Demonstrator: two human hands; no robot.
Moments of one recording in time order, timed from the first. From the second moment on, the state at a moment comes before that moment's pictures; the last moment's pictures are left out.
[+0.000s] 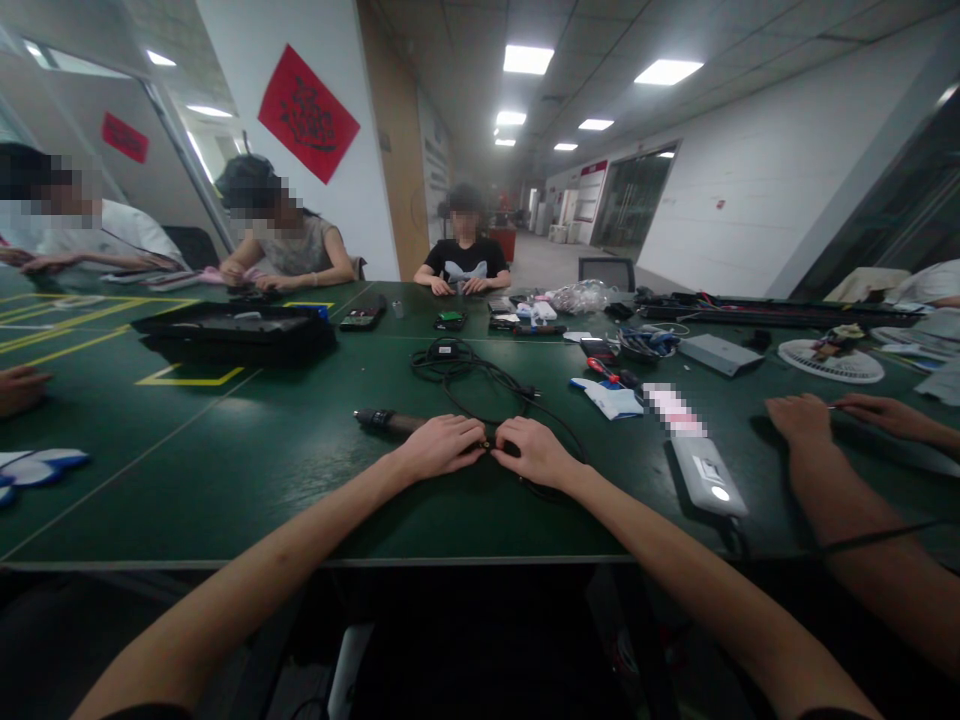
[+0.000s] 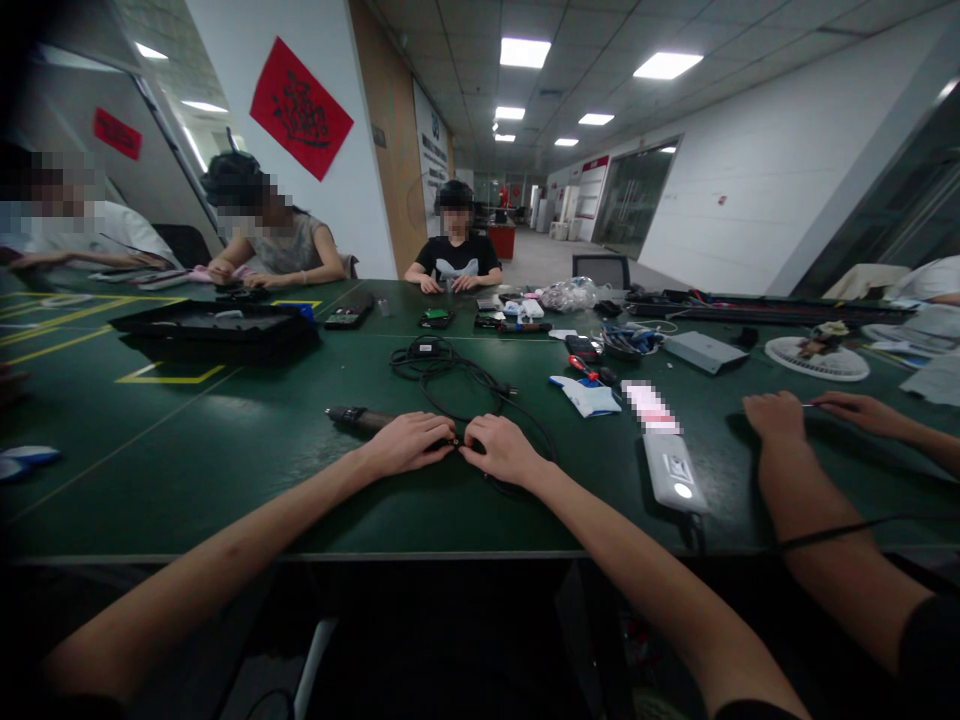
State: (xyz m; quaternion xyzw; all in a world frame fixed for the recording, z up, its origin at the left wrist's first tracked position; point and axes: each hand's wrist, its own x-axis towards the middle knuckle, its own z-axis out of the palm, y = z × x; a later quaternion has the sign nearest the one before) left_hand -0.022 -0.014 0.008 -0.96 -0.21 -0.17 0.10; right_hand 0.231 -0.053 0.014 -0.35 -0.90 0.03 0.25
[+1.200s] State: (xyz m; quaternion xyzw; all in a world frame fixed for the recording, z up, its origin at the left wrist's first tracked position) left_hand -0.021 -0.018 0.013 -0.96 -0.21 -0.16 0.09; right_hand 0.231 -0.053 0.014 -0.36 -0.90 0.03 0.24
